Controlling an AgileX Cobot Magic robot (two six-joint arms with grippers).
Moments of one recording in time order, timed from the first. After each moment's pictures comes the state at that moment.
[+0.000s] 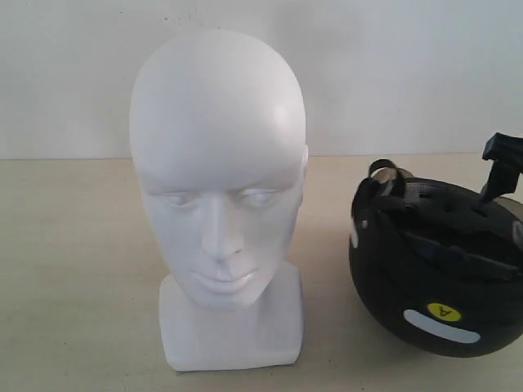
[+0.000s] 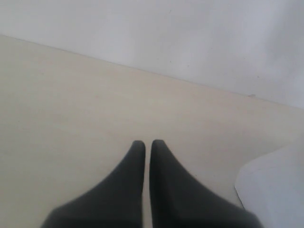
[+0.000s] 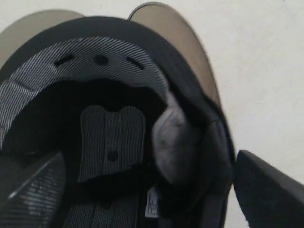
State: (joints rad) left arm -0.01 0.00 0.00 -0.03 0.28 -0.20; right arm 0.00 1.37 -0.95 0.08 0.69 0.39
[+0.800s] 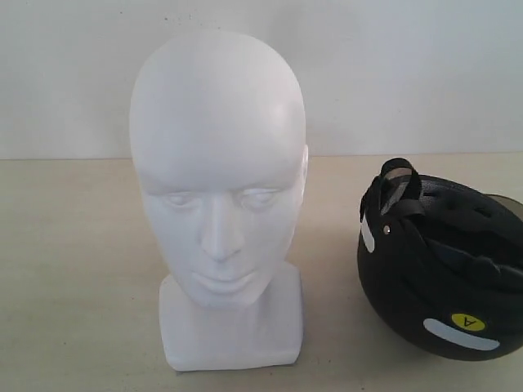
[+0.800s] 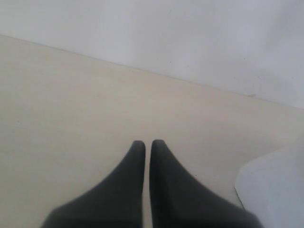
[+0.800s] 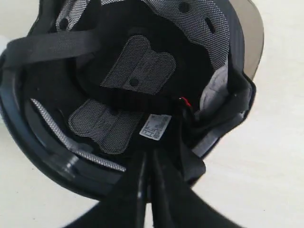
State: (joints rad) left arm -0.01 0.00 0.00 -0.03 0.28 -0.20; right arm 0.00 1.09 -0.95 0.19 0.98 -0.27
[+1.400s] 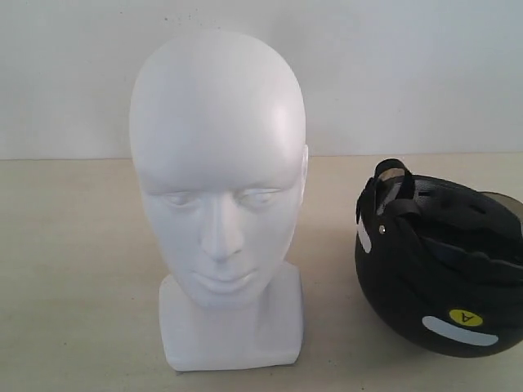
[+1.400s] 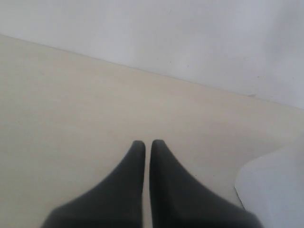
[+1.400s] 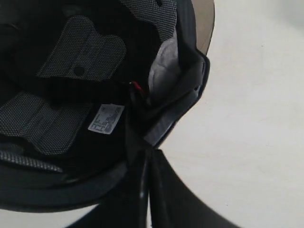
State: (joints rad) left arm -0.01 0.00 0.00 -0.03 0.28 -0.20; right arm 0.00 1.09 -0.80 0.00 0.80 -0.18
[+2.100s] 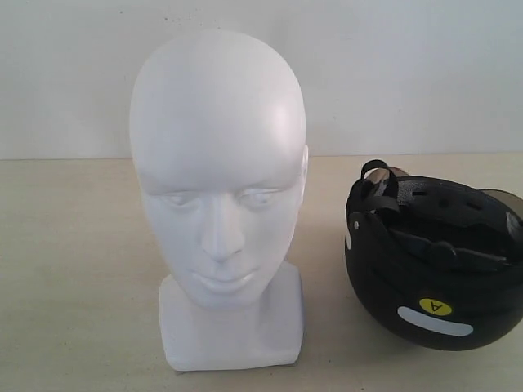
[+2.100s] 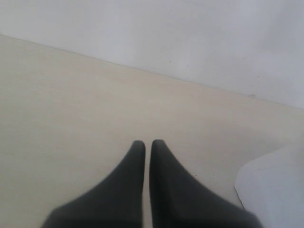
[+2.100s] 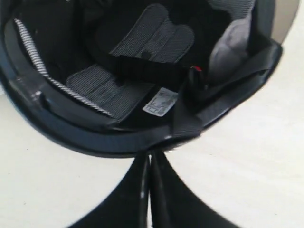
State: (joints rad) left arm -0.01 0.00 0.00 -0.03 0.28 -0.20; right arm 0.00 1.04 -0.80 0.24 0.90 -0.39
